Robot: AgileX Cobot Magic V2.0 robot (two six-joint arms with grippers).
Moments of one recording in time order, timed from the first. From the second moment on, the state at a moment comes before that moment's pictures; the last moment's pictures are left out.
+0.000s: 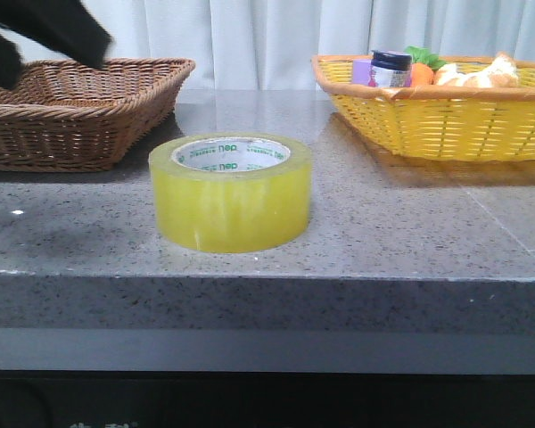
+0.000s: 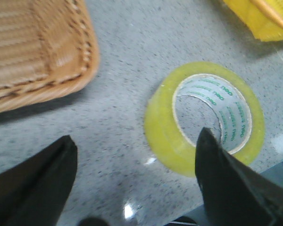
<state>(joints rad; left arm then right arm) -0.49 1.20 -0.95 -0.30 0.63 0.06 0.38 0.25 -0.36 0.02 0.26 0.07</state>
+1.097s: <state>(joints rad) -0.58 1.58 -1.17 -0.25 0.68 0.00 0.38 0.25 -0.36 0.02 0.24 0.07</state>
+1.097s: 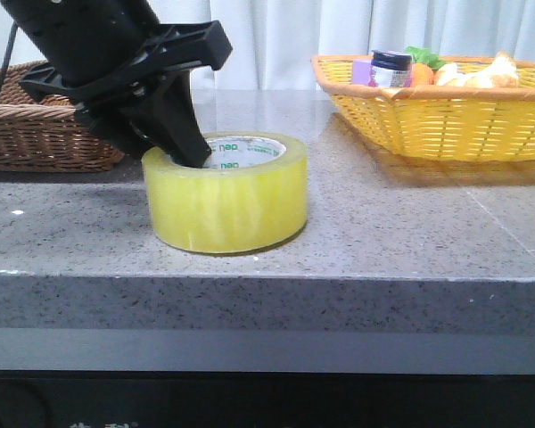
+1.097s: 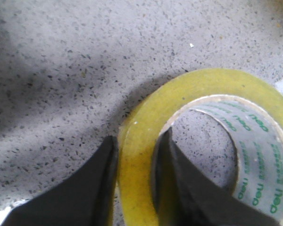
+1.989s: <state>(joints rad) -0.21 1.62 -1.65 -0.10 0.84 0.00 0.38 0.25 -0.36 0.02 0.22 0.07</state>
